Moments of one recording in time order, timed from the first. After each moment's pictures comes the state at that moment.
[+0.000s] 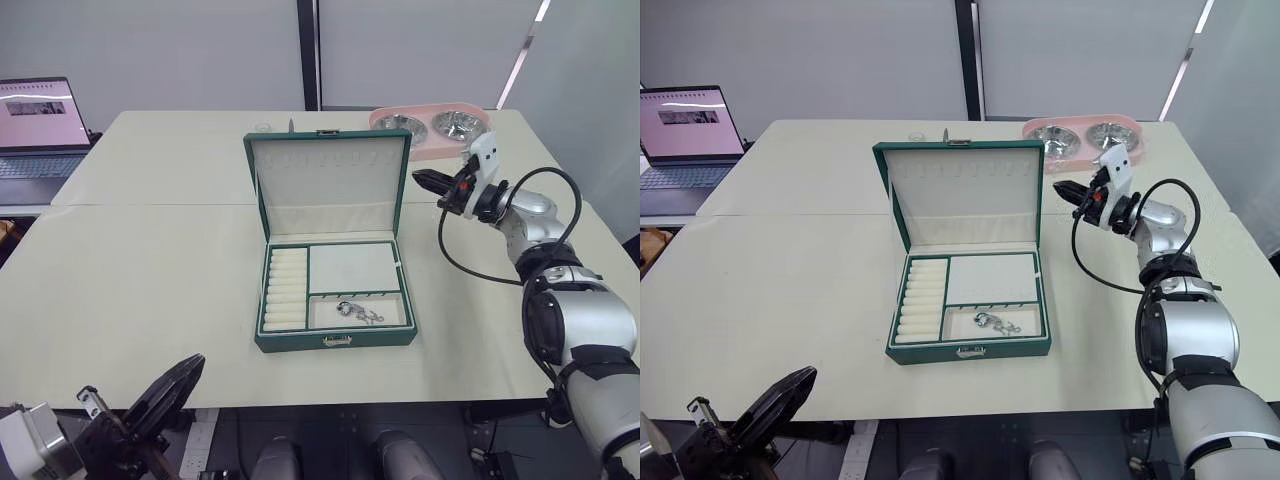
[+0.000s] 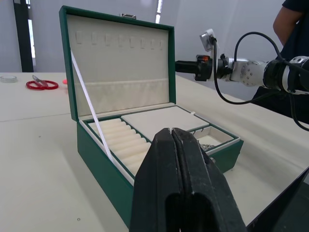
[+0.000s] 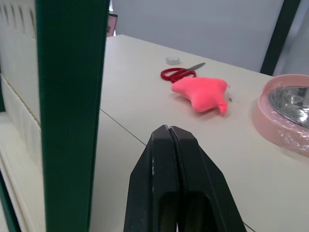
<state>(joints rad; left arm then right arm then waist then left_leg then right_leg) 0.83 0.30 0.49 -0.73 -0.85 -0.06 -0.97 -1.19 -0.44 -0.17 1.24 0.16 -0.12 1.10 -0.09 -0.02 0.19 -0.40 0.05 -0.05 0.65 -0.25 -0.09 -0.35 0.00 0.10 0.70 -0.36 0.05</state>
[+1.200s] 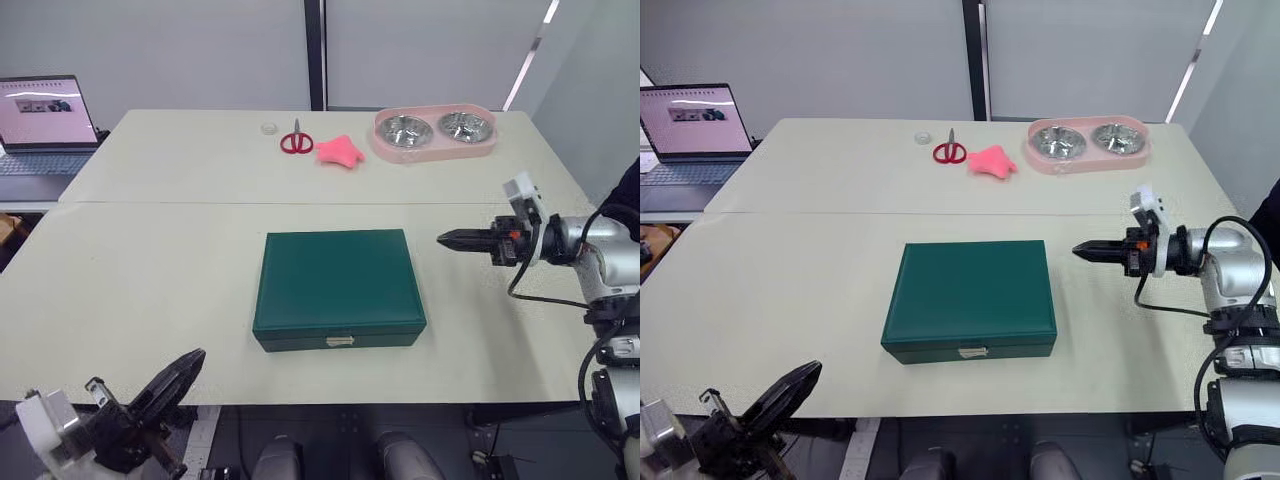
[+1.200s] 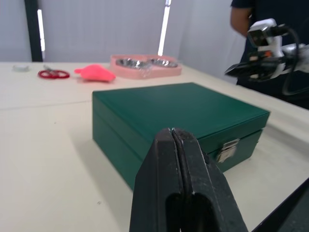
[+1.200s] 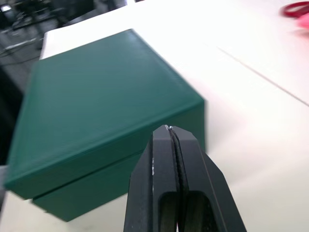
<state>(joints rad) 0.69 0.40 0.50 -0.58 -0.80 -0.01 -0.89 -0.71 -0.72 -0.09 0.44 0.36 0.43 1.42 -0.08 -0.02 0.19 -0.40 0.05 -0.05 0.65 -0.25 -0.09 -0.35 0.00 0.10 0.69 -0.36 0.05</state>
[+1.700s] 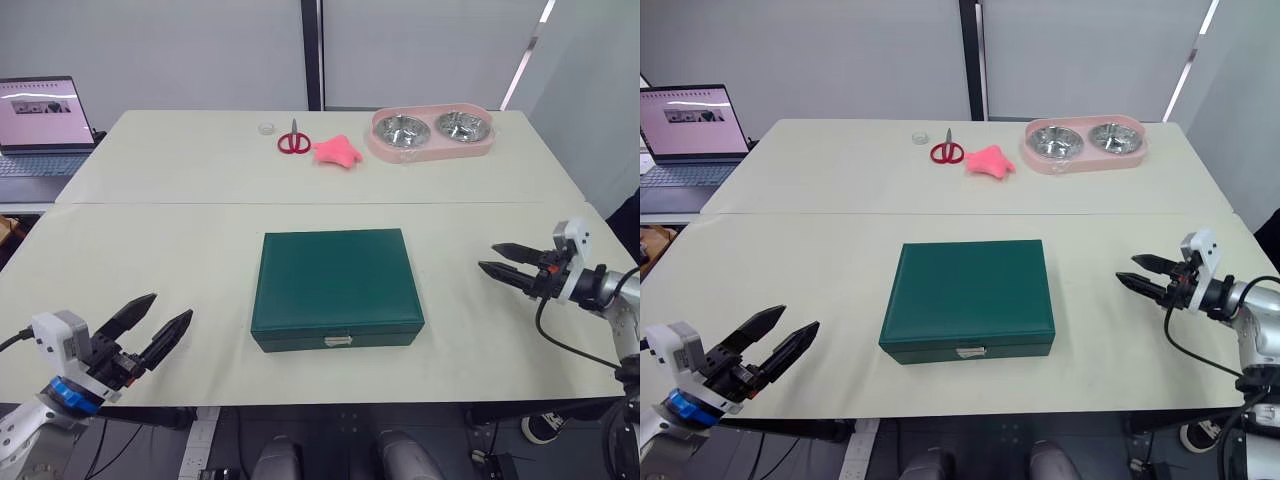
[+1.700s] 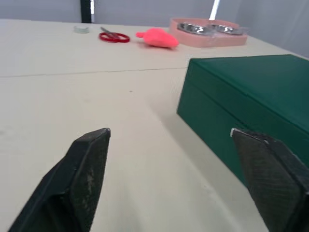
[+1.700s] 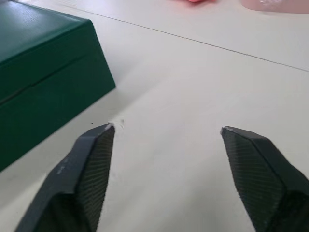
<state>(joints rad) 0.27 0.62 0.53 -0.13 -0.74 0.17 -0.82 -0.36 -0.74 -0.28 0.40 0.37 0.25 1.17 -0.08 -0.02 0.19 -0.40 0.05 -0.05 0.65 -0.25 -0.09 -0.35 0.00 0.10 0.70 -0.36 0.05</state>
